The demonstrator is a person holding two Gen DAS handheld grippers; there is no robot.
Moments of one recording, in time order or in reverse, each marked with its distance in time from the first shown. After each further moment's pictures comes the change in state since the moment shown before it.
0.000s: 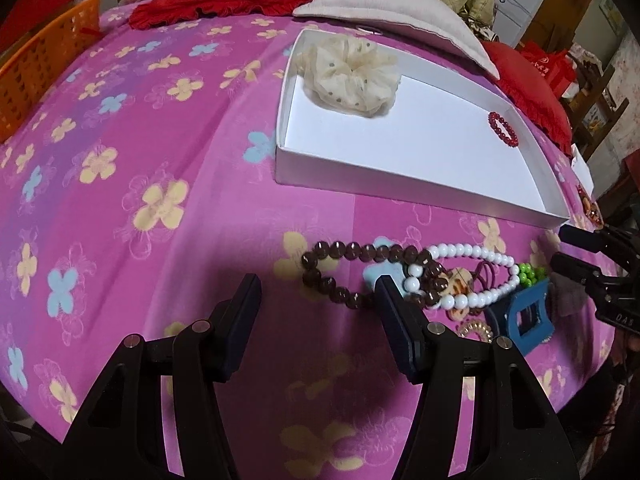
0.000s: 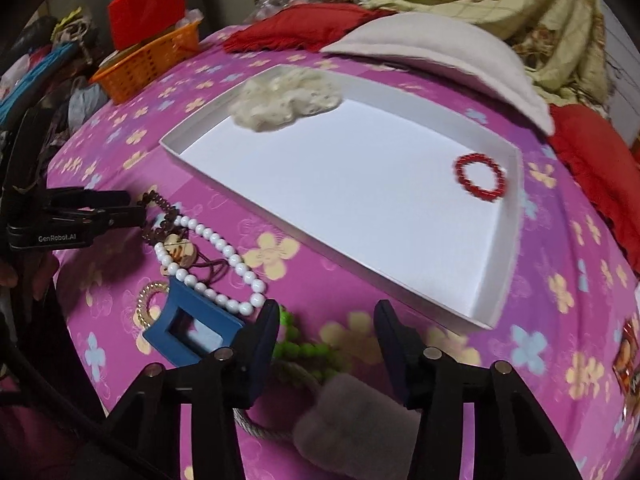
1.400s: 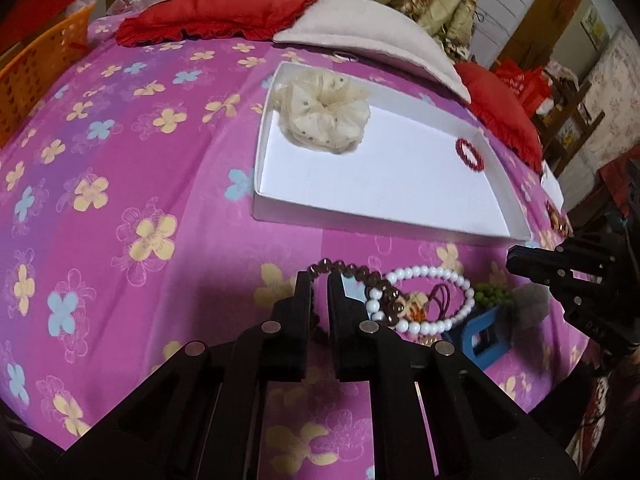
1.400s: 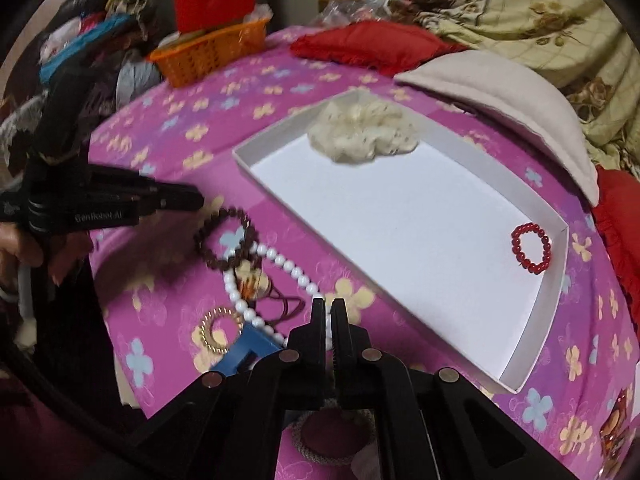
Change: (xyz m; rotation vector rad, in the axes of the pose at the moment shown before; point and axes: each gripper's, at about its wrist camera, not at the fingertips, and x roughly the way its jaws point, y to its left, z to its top) left arm -0.026 -0.002 0.014 0.009 -0.045 -0.106; right arm -0.014 0.048 0.028 -0.180 -0.016 0.075
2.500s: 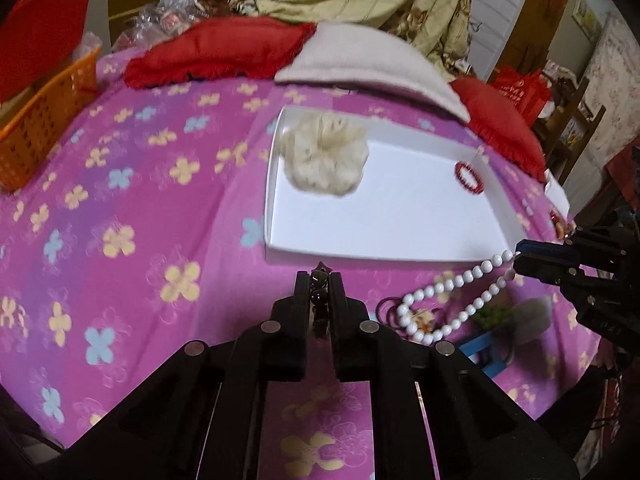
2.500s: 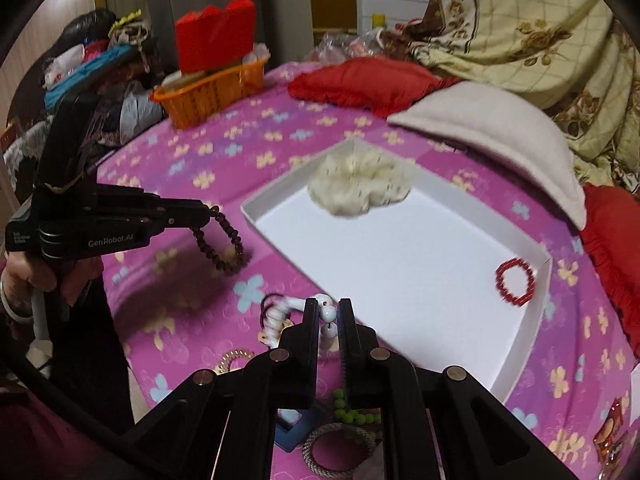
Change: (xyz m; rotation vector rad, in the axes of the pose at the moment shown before) left arm -0.034 -0.011 0.022 0.046 -0.104 0.057; right arm -0.042 -0.003 0.024 0.042 -0.130 0.011
